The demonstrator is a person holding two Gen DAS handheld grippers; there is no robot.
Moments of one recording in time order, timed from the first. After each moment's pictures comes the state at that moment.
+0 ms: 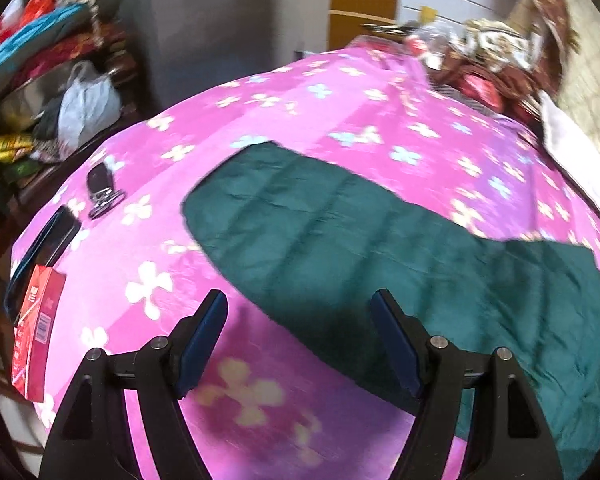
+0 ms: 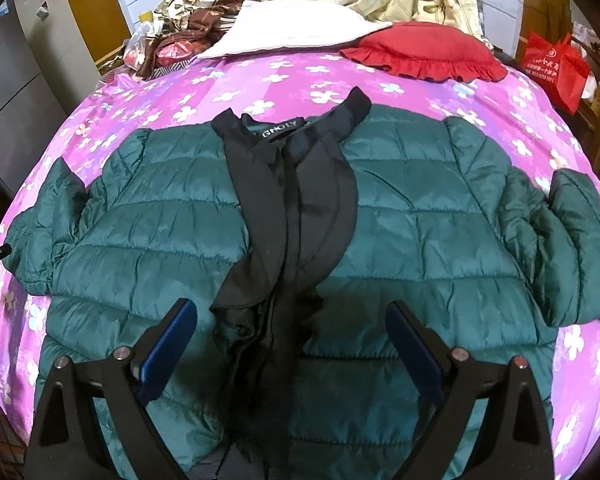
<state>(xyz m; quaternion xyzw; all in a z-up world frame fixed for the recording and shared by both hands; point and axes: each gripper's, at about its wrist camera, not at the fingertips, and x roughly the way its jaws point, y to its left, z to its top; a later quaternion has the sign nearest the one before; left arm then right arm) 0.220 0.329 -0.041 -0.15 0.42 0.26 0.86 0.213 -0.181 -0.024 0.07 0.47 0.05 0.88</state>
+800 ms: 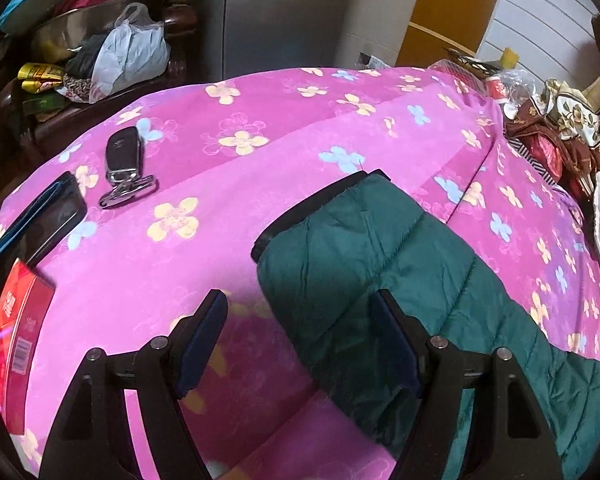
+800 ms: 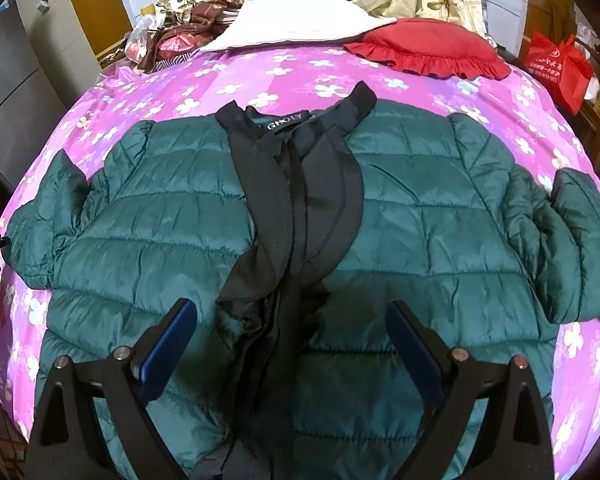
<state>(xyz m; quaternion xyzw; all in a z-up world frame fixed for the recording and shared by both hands) 0.235 0.421 -0.070 -0.24 0.40 0.32 0.82 0.212 -0.176 -0.025 0.06 0.48 0.05 0.87</state>
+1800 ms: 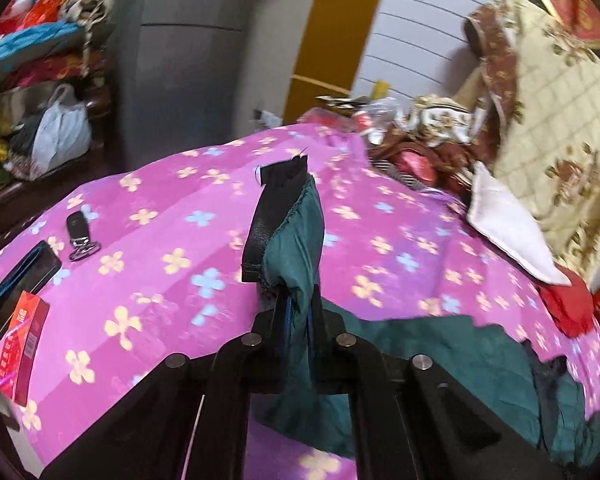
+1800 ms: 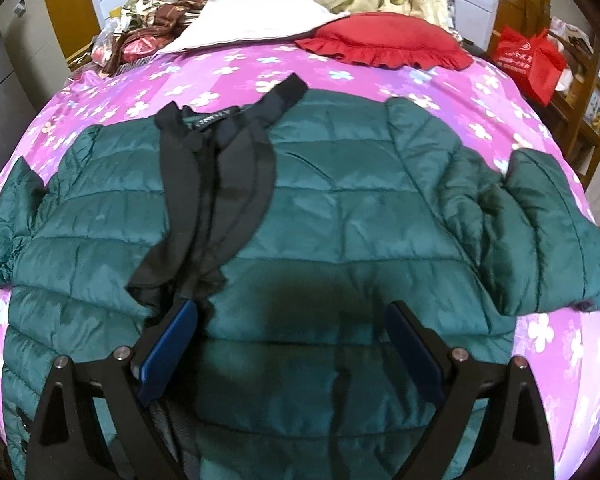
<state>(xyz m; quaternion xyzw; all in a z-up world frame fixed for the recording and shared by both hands) 0.194 0.289 0.044 -0.19 0.30 0.17 0.92 0.205 -0.223 -0.039 0.05 0.49 -0.01 0.87</state>
